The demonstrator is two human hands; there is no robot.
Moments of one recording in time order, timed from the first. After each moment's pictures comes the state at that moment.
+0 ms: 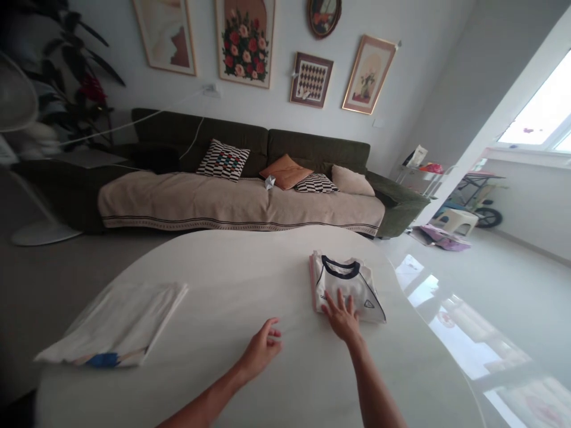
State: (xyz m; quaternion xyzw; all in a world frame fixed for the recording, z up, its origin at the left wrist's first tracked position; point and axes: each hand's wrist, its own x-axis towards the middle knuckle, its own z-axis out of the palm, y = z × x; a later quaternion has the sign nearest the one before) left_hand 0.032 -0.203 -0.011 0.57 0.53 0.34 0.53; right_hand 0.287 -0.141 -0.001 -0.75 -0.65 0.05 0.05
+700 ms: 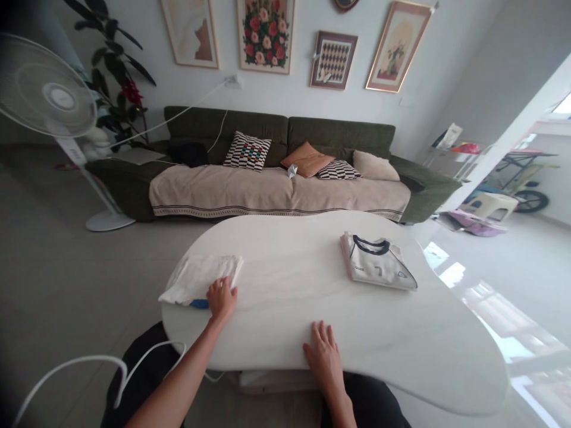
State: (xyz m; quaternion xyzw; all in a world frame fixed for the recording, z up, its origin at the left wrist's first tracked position) left_hand -0.204 -0.234 0.008 0.54 0.81 0.22 0.03; right_hand 0.078 -0.332 -0.023 -0.72 -0.68 0.12 0.05
